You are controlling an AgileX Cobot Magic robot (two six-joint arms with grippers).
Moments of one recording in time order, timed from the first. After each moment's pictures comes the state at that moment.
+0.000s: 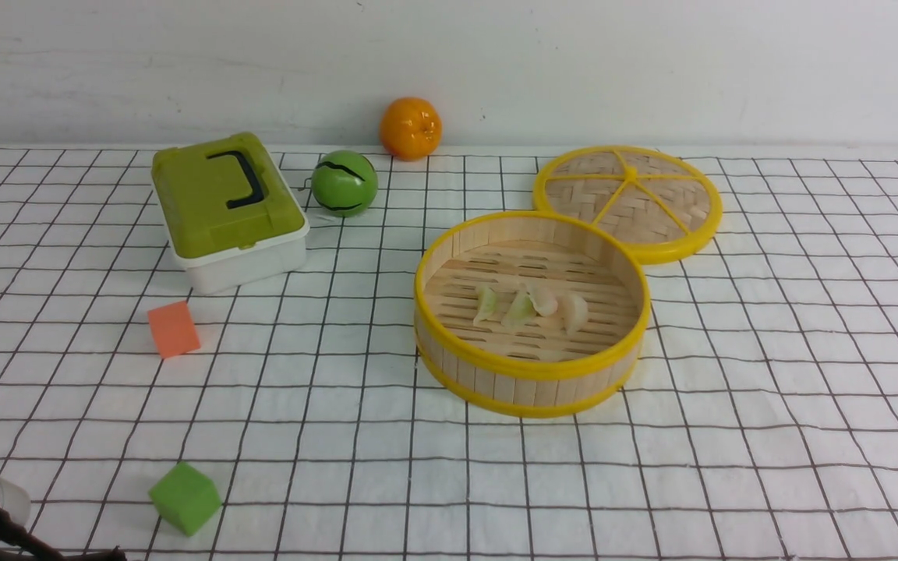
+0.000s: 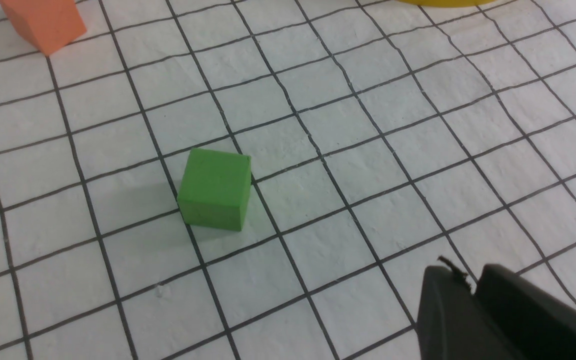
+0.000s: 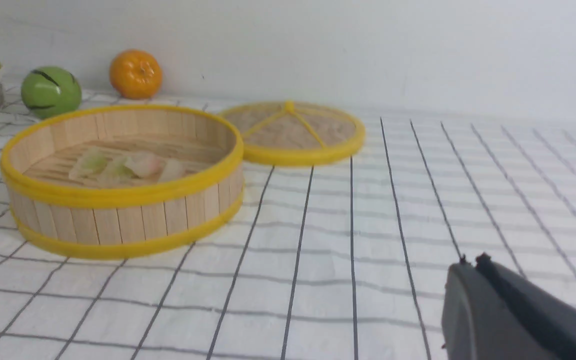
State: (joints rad) right arm 0.09 -0.01 0.03 -0.14 0.17 0.22; left arm -0.52 0.56 -0.33 0.04 0.45 -0.15
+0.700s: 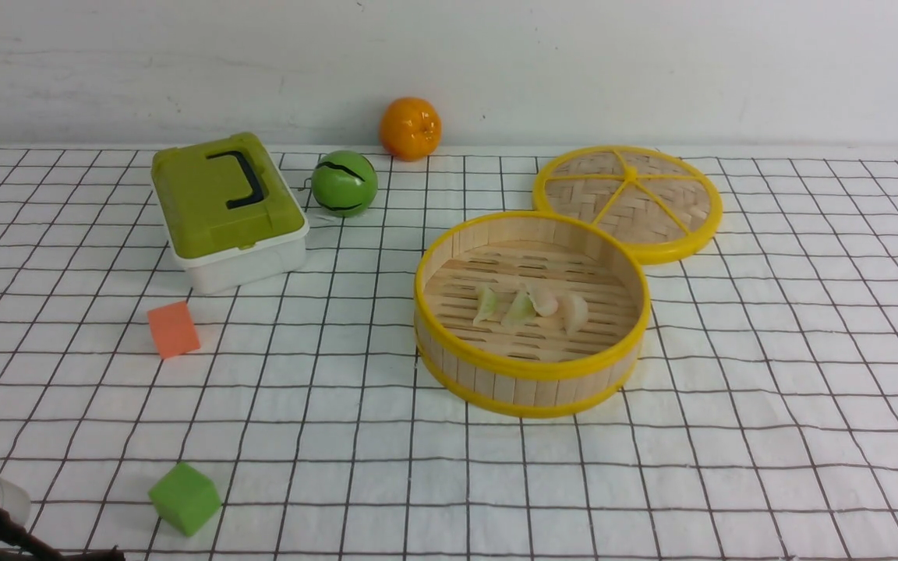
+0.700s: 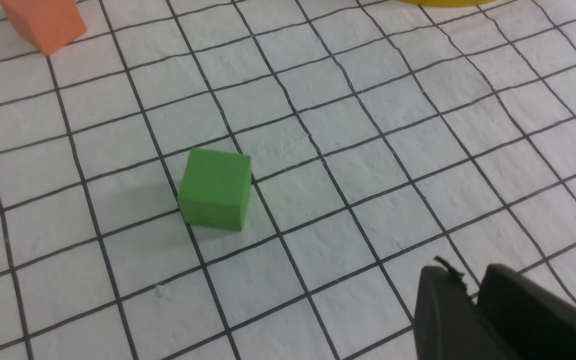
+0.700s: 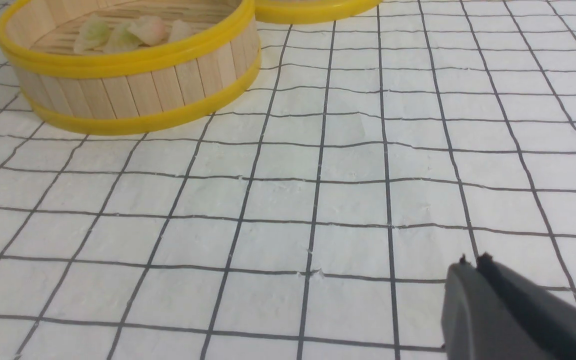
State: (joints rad) right arm 0.09 -0.01 0.02 0.08 0.38 0.04; left arm -0.52 0.56 -0.33 0.04 0.45 -0.15
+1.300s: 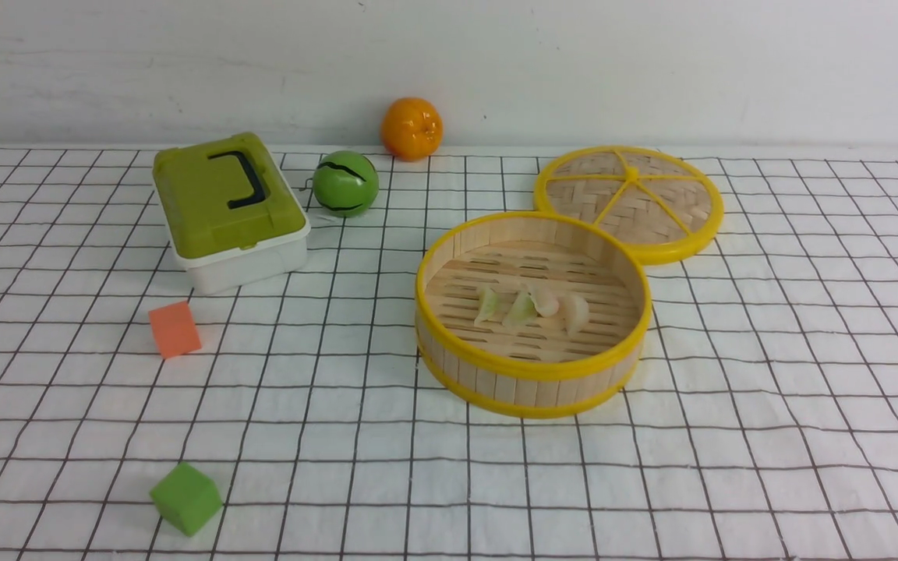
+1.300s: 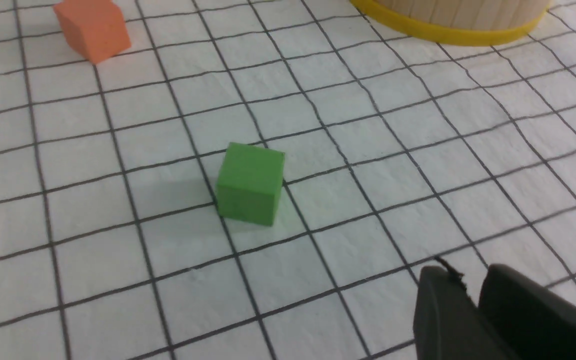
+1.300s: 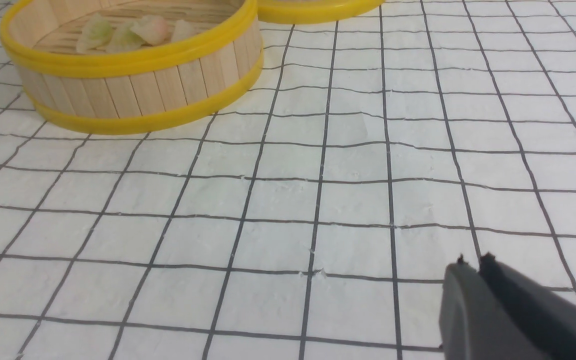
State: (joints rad) right arm 0.09 -0.01 0.02 0.08 0.38 0.04; left arm -0.39 0.21 -0.14 0.04 0.41 -0.16
